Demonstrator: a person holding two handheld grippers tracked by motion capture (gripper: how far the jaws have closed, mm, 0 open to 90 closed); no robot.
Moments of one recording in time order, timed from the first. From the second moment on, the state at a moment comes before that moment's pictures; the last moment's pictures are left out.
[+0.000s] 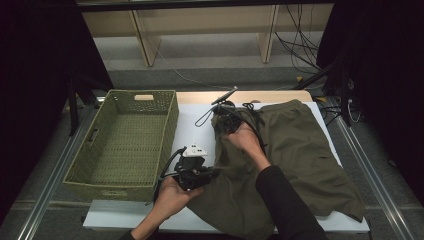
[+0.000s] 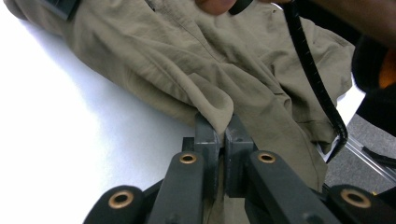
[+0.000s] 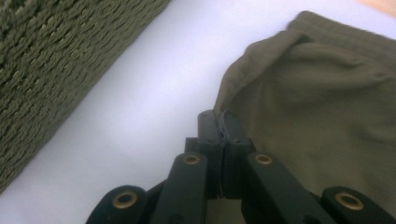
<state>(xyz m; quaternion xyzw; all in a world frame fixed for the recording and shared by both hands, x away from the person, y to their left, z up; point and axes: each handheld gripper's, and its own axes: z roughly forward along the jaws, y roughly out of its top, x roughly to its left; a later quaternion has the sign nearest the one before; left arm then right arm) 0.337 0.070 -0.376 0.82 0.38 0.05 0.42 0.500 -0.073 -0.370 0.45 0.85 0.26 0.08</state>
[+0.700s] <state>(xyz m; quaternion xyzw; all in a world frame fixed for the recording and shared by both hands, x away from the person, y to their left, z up) 0.351 -0.028 -0.313 0.82 0.29 0.02 0.49 0.479 -0.197 -0.271 0.47 0.82 0.27 0.18</state>
